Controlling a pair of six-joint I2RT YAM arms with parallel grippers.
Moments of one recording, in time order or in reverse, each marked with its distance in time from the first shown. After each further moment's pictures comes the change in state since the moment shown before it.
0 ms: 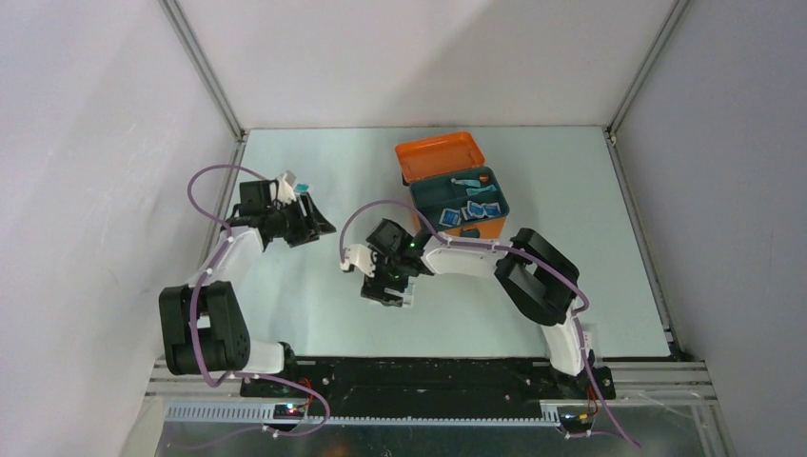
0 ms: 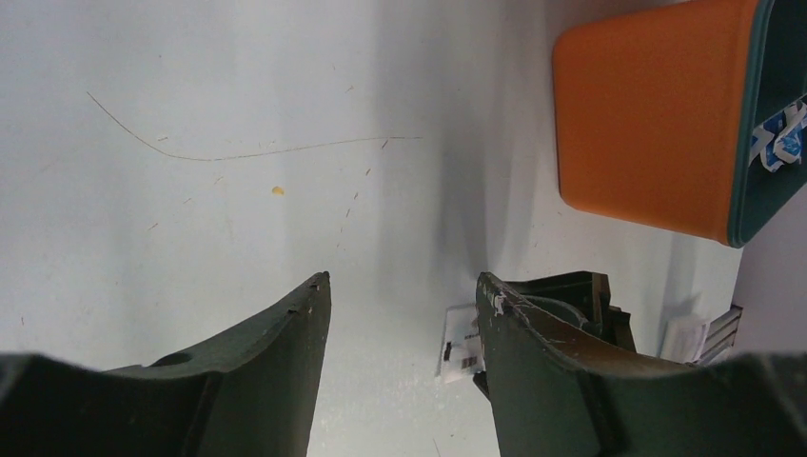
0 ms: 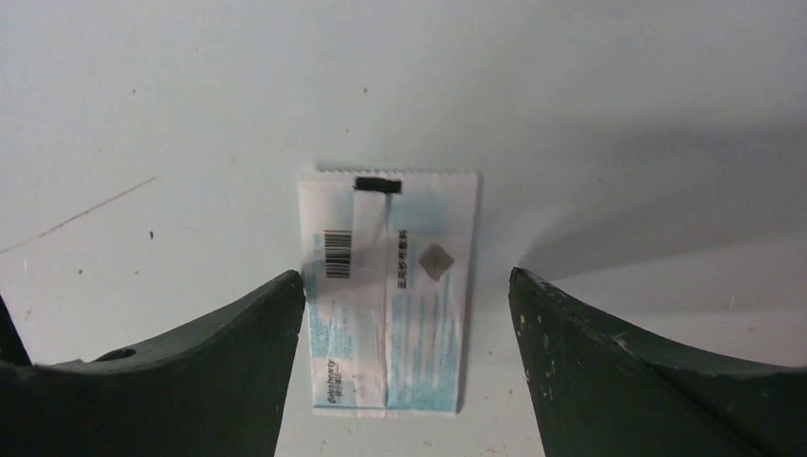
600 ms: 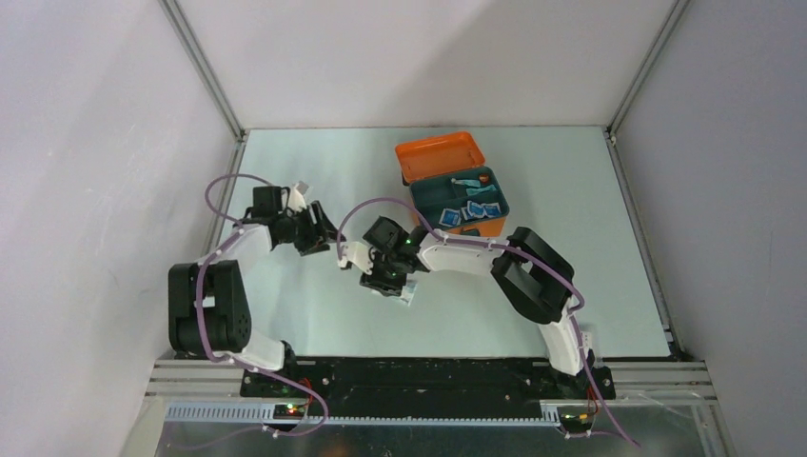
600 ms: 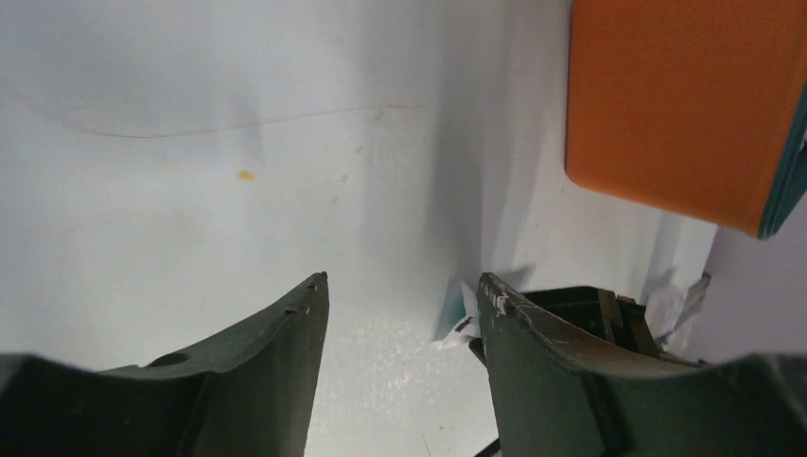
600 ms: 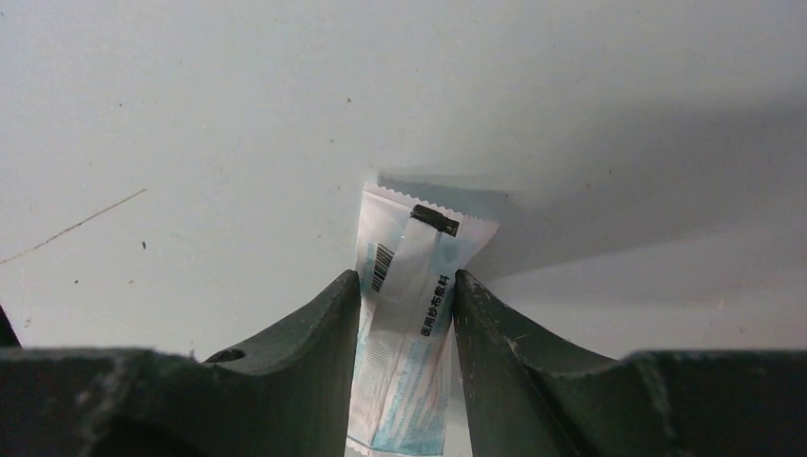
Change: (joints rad) left arm -0.016 0.087 -0.034 0.043 0.045 -0.032; right arm -0.003 0.042 0.077 -0.046 0.006 0.009
